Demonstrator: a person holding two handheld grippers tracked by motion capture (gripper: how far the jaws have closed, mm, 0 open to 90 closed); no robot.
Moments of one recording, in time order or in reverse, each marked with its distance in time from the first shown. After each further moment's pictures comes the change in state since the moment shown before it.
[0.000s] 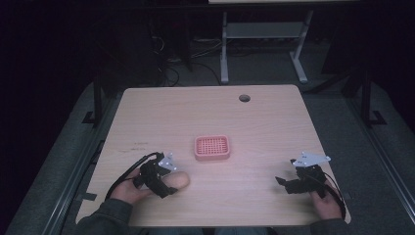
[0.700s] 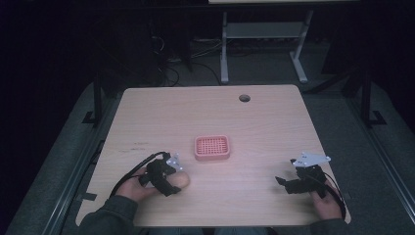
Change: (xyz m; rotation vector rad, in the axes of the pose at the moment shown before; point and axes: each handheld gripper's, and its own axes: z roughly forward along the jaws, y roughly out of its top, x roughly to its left) left arm 0.002 0.012 0.015 0.065 -0.033 0.010; right arm 0.000 0.000 0.000 -0.007 -0.002 -0.001
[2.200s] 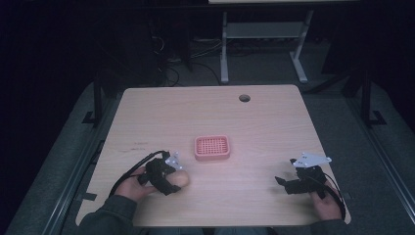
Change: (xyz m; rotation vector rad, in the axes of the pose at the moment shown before) left arm -0.003 0.002 -0.011 -0.025 0.010 0.005; right arm 0.003 0.002 -0.004 -0.015 -0.005 -0.003
